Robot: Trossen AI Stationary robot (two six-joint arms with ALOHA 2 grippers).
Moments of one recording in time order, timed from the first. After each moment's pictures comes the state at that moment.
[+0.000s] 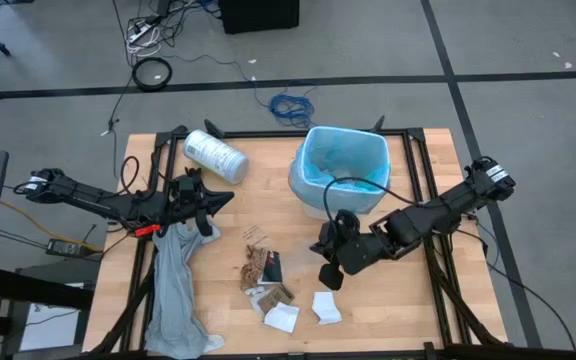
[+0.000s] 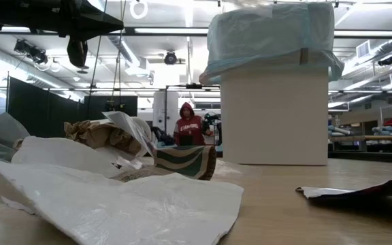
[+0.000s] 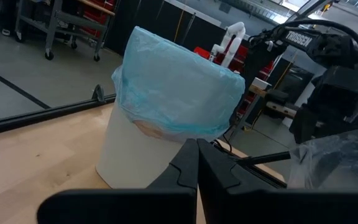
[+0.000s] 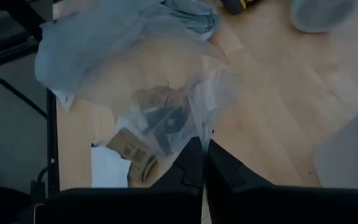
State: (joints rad) left arm -0.23 0.65 0.31 0.41 -0.54 -0.45; right arm 0.48 1.55 1.42 -0.69 0.48 0.69
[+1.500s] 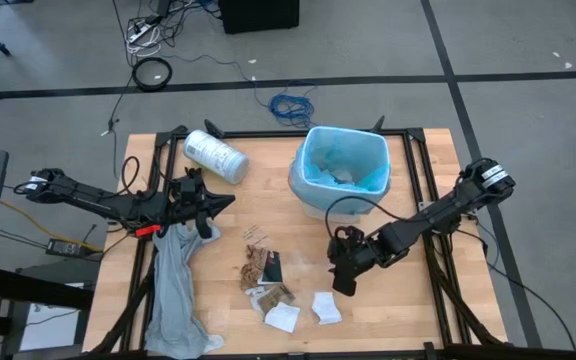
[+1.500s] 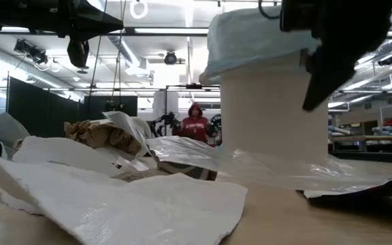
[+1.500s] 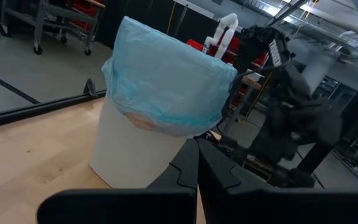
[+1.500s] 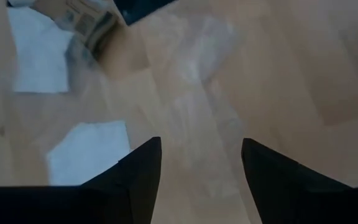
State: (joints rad) left arm -0.23 0.65 0.31 0.39 -0.50 -0.45; right arm 0.48 1.55 0.98 -0.49 0.25 0.77
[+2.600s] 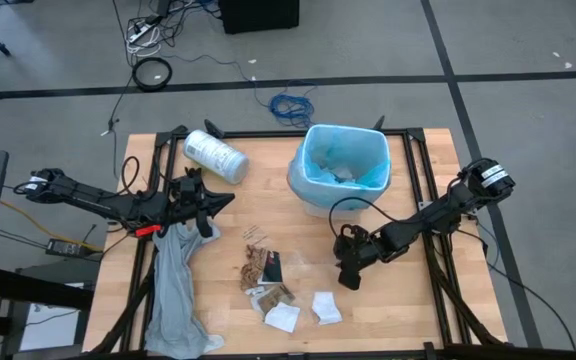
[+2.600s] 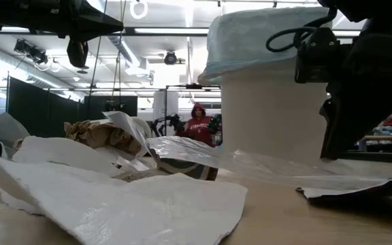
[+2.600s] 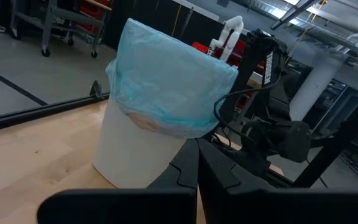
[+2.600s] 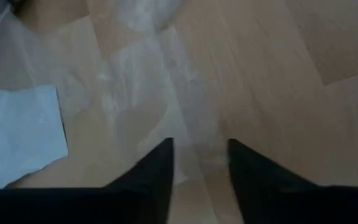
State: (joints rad) left arm -0.23 0.65 0.31 0.39 -0.52 -0.45; right arm 0.44 1.55 0.73 -0.25 0.22 0.75
